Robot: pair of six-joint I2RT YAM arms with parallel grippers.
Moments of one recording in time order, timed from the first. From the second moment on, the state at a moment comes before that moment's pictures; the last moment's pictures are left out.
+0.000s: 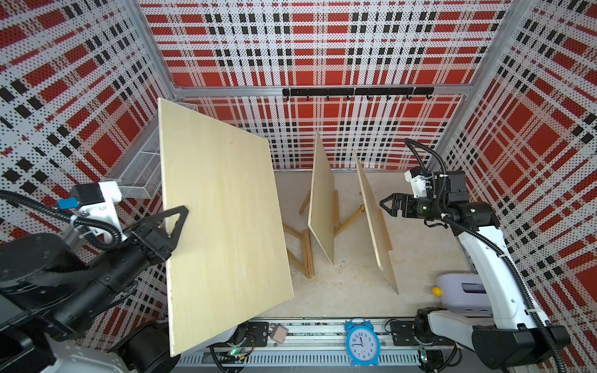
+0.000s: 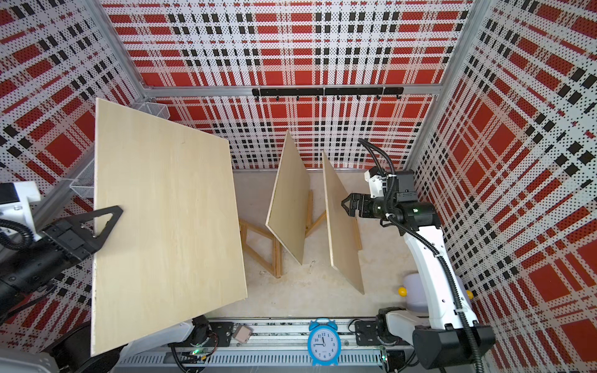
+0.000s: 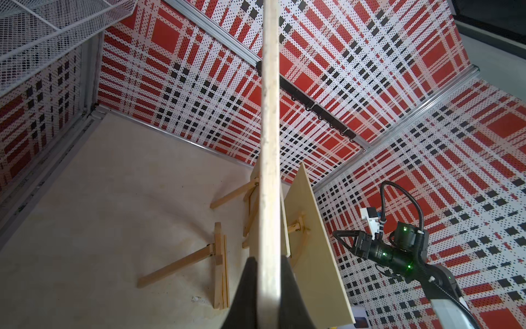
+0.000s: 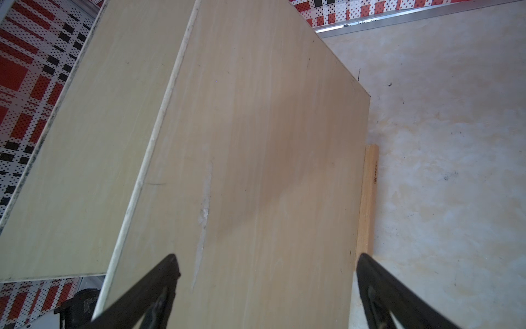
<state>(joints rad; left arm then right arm) -0.68 1.14 2.59 -1.68 -0.36 -0.72 0.11 1.20 1.40 -0.96 -0.41 0.19</state>
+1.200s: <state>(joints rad) -0.68 1.04 2.24 -1.43 -0.18 -0.63 0.28 1.09 1.54 -0.93 -0.35 0.03</state>
